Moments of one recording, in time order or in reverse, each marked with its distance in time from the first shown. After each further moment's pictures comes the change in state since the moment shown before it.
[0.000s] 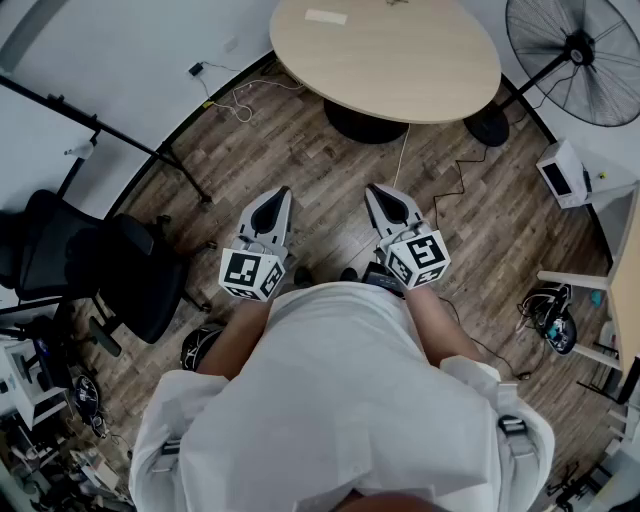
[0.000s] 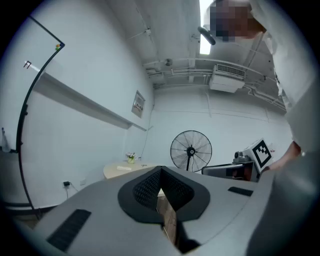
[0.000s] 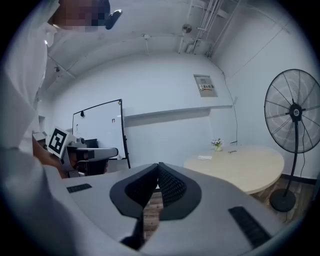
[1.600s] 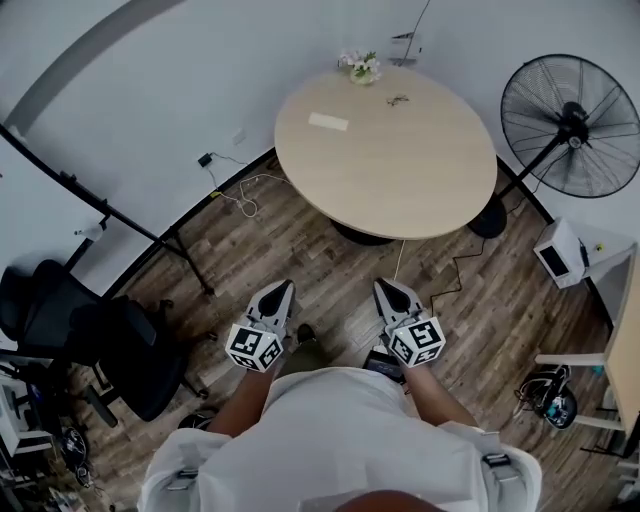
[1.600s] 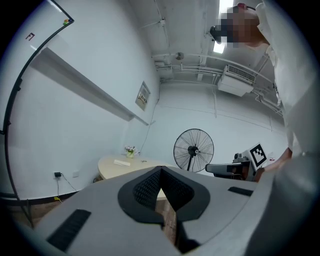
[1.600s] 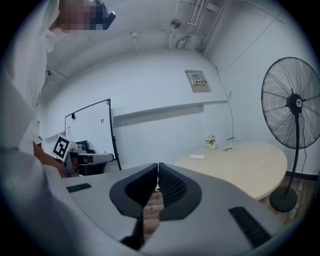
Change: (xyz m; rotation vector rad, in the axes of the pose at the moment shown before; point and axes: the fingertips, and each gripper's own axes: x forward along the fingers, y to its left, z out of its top) left arm 0.102 0.059 -0.031 -0.093 0.031 -0.020; right arm 0.060 -0.111 0.000 0.042 0.004 -0.027
